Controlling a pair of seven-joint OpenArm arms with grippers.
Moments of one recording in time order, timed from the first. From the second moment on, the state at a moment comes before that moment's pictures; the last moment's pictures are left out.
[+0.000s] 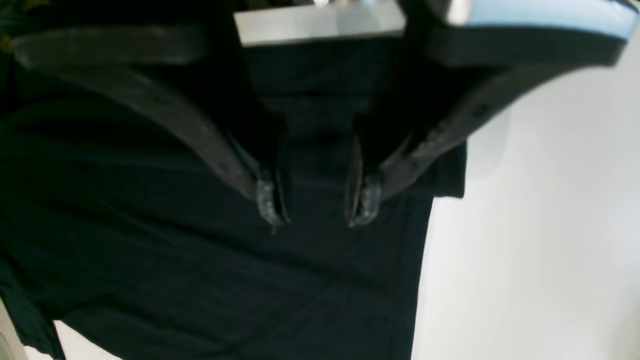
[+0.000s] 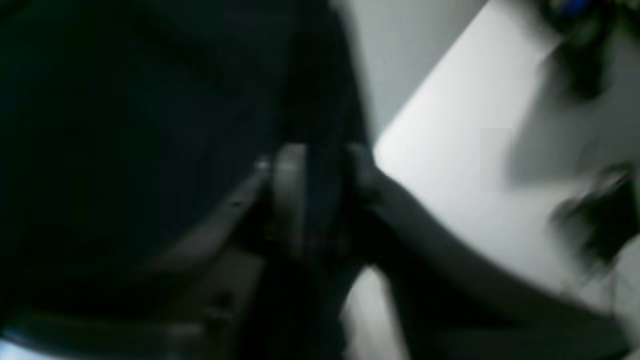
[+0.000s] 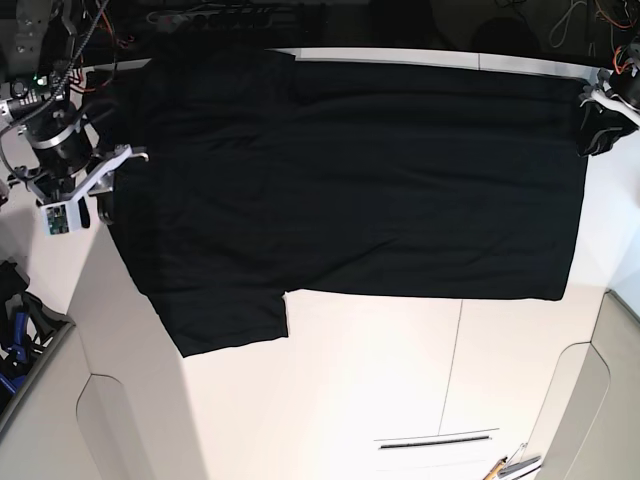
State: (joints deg) left arm 30.7 -21.1 -44.0 93.6 -52.4 -36.0 42.9; right arm -18.7 13.8 16.5 117.6 8.2 15.8 -44.9
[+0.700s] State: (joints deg) left arm 30.3 -21.1 -44.0 93.6 -51.6 -36.0 43.0; right arm 17.6 17.0 16.8 56.8 18.1 27.4 -40.9
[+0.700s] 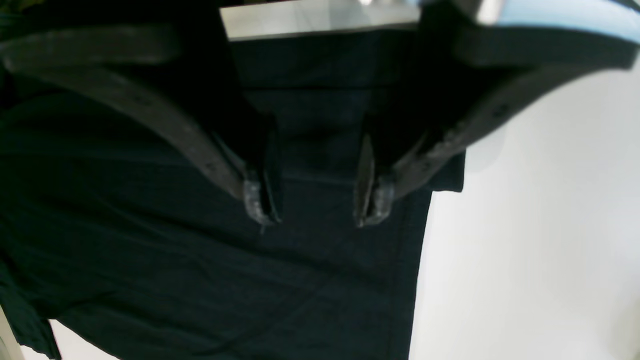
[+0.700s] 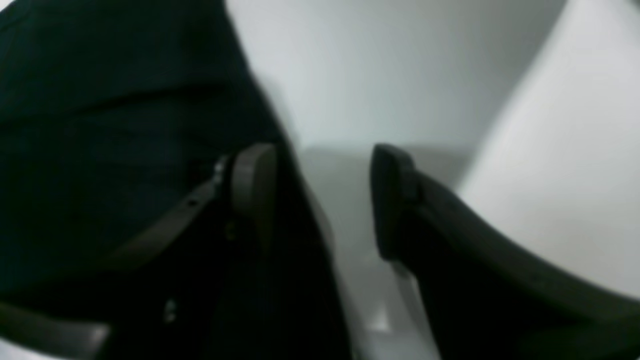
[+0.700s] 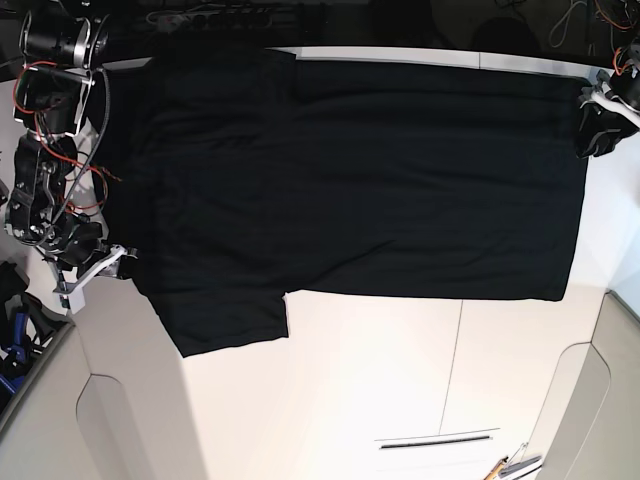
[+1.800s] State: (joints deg) left arm 13.4 -21.3 -43.5 92.2 -40.8 -34.2 38.7; right arm 17.6 17.1 16.0 52.4 29.8 31.7 -43.1
